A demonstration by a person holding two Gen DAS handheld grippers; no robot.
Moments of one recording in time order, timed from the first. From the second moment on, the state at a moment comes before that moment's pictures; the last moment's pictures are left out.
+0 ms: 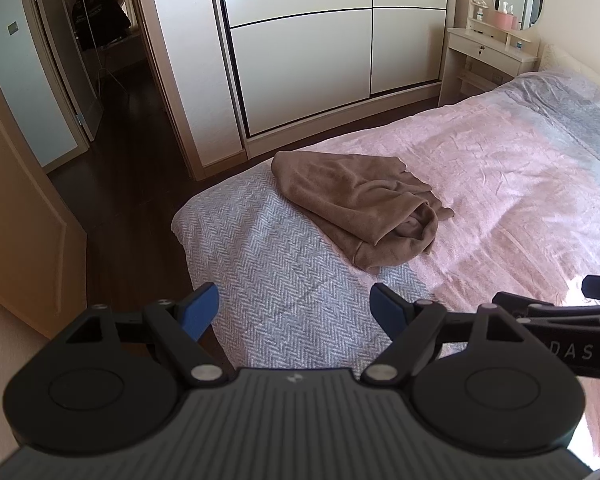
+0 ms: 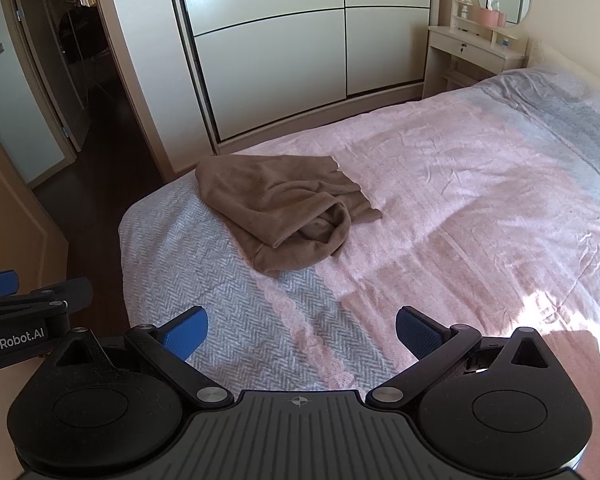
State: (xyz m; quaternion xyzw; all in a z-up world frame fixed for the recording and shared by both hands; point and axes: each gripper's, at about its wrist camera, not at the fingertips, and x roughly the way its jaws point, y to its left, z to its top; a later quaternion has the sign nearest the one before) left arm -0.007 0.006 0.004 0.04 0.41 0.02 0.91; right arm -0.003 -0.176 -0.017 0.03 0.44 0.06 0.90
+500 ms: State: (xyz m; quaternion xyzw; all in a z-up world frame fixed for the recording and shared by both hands) left arm 0.006 0.017 -0.003 0.04 0.42 0.00 0.91; right arm 0.003 -0.165 -0.018 0.04 0.44 0.03 0.90
